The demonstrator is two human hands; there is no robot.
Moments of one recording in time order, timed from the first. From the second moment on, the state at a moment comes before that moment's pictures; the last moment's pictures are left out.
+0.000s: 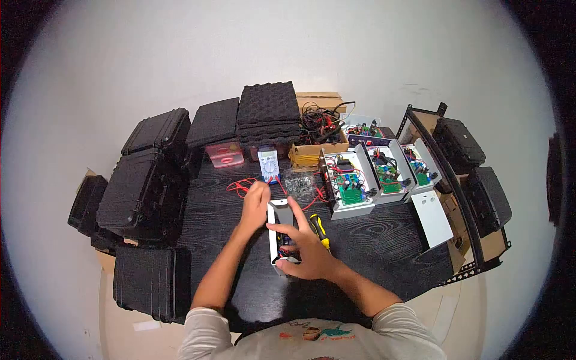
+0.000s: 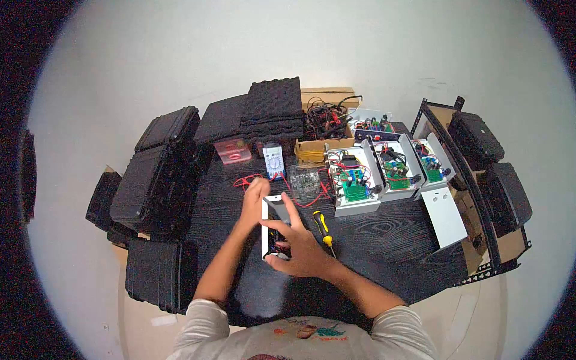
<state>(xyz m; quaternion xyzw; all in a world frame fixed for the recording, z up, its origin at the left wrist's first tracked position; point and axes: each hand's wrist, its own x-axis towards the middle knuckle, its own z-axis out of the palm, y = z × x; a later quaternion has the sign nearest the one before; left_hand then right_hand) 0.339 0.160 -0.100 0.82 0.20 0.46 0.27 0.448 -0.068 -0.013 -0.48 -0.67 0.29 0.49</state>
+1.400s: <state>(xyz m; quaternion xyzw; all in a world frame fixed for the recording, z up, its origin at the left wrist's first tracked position) 0.275 0.049 -0.133 0.80 0.16 0.50 0.30 0.448 -0.068 -0.015 -0.46 -0.68 0.27 0.50</state>
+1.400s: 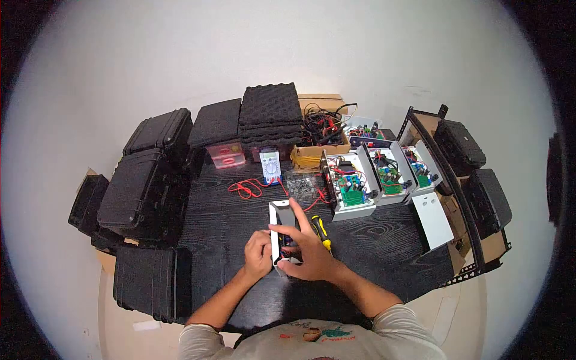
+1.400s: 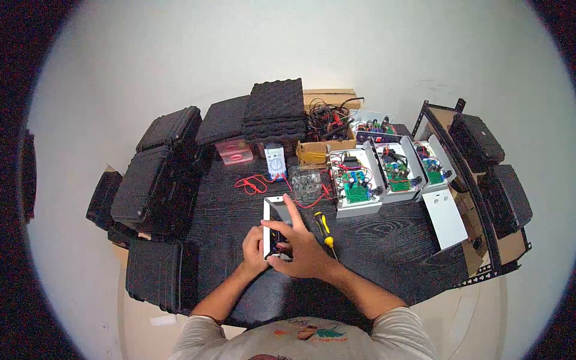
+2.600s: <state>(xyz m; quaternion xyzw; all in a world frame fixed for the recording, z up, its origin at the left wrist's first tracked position) 0.284 0.052 -0.125 0.79 0.11 0.54 0.26 0.448 -0.068 -0.016 -0.45 -0.68 0.28 0.51</state>
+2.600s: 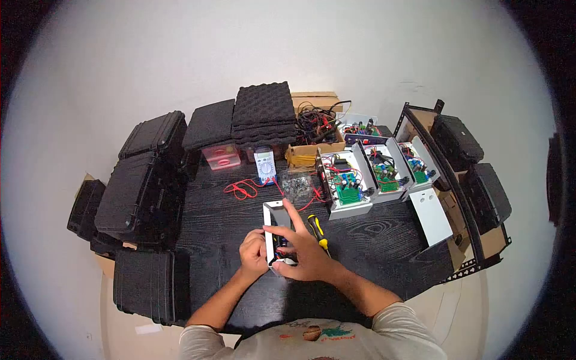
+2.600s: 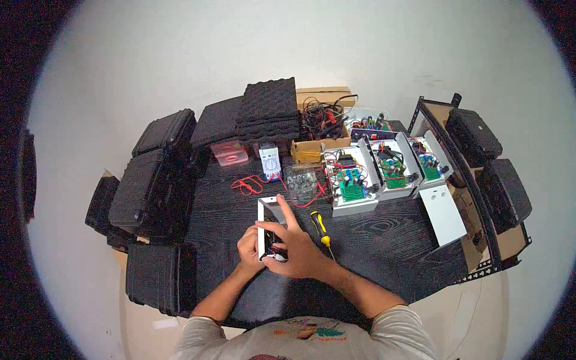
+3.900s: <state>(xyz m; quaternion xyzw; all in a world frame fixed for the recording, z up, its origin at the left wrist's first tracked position) 0.323 0.137 -0.083 0.79 0.28 0.47 0.28 0.446 -0.068 -0.012 -0.46 -0.67 0.32 0.49</state>
